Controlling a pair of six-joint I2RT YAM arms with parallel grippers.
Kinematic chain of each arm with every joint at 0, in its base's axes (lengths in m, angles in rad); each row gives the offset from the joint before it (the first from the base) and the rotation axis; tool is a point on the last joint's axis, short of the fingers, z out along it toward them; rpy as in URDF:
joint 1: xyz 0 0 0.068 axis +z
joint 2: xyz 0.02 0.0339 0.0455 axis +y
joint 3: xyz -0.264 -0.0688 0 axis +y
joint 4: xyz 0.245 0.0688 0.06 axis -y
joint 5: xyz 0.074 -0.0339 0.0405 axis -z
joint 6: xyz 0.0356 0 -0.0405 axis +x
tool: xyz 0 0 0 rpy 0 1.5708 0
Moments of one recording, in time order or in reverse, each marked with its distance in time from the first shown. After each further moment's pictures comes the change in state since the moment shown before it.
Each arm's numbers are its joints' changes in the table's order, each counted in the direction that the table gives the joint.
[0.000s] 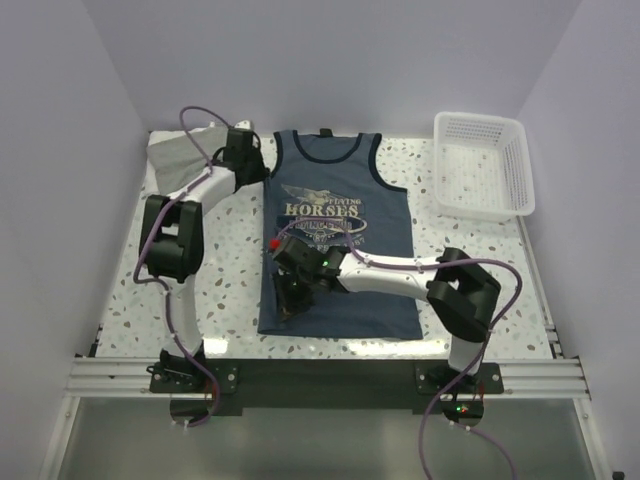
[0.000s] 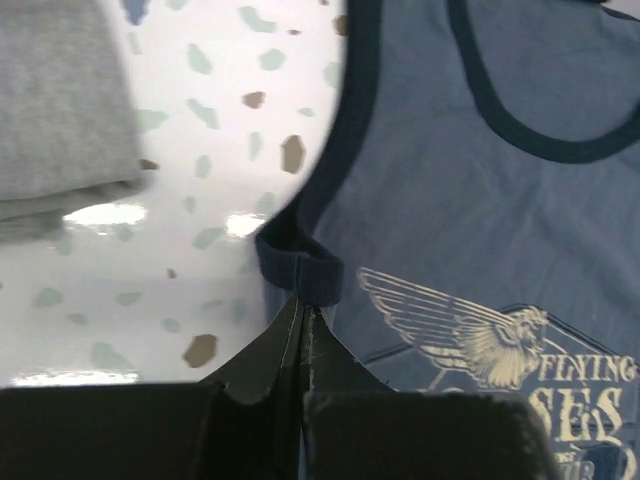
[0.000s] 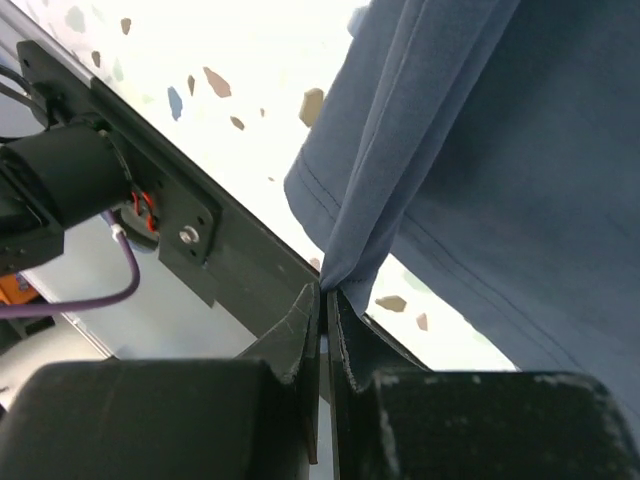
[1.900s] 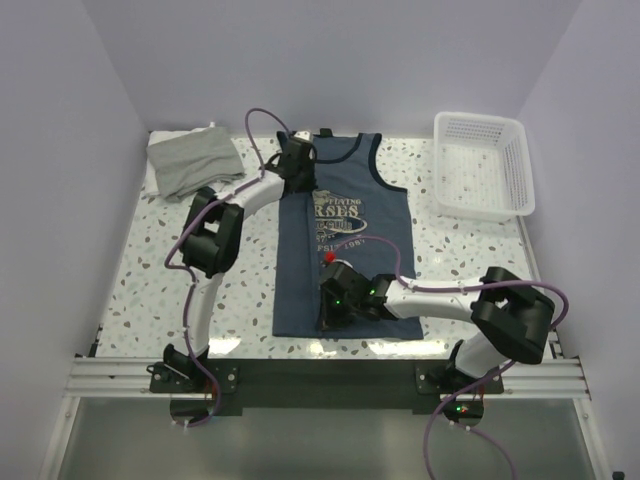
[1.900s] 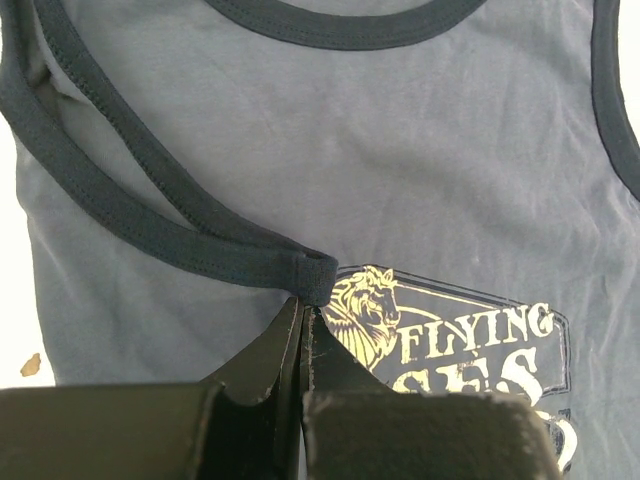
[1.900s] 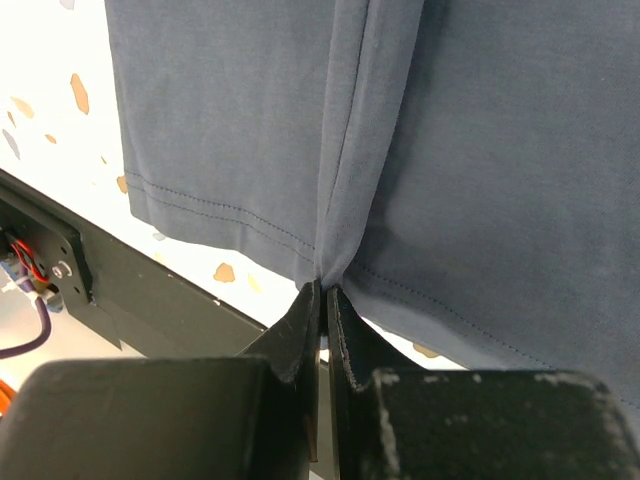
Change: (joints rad) left arm -0.272 0.195 -0.227 -0.068 -0.062 0.008; right arm -0.027 -0.329 0.545 0.235 0.219 0.191
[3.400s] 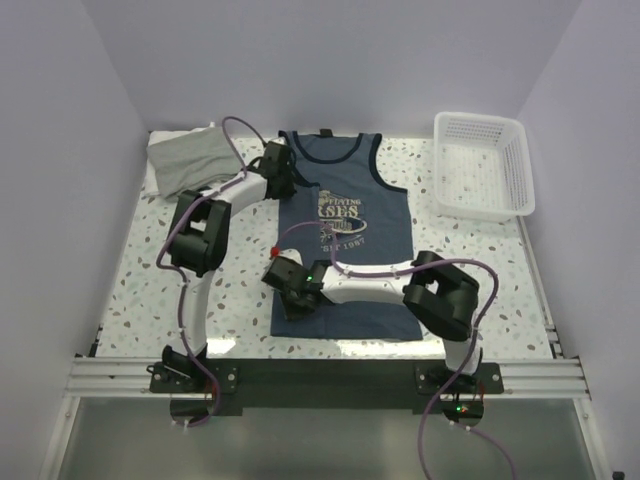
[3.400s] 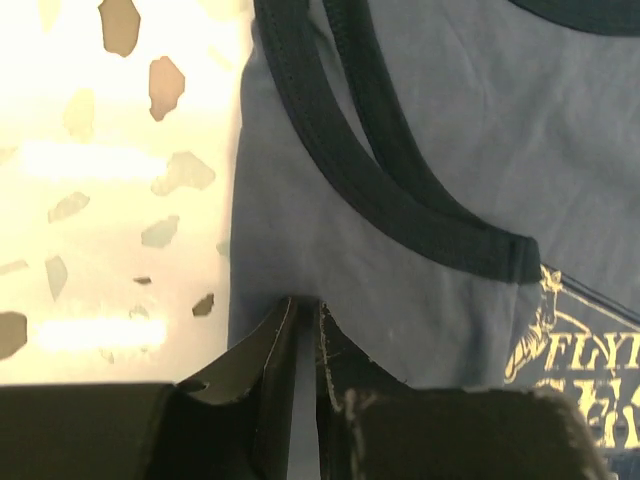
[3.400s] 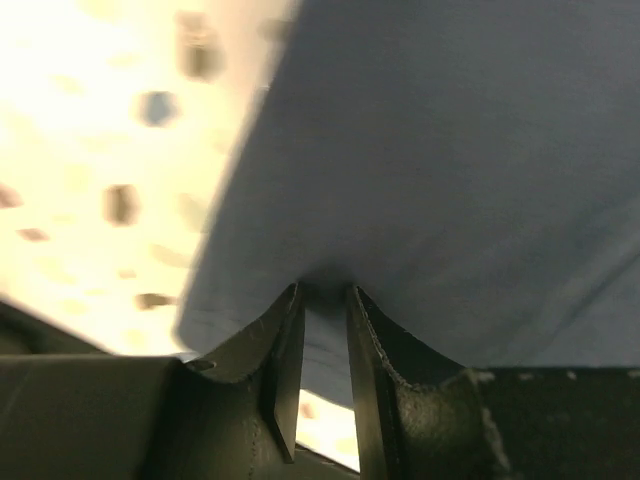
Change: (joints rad) left arm 0.092 -0.055 0.134 -0.040 -0.043 -0.051; right arm 0.085 0.389 -0.502 -0.275 0.197 -0.217
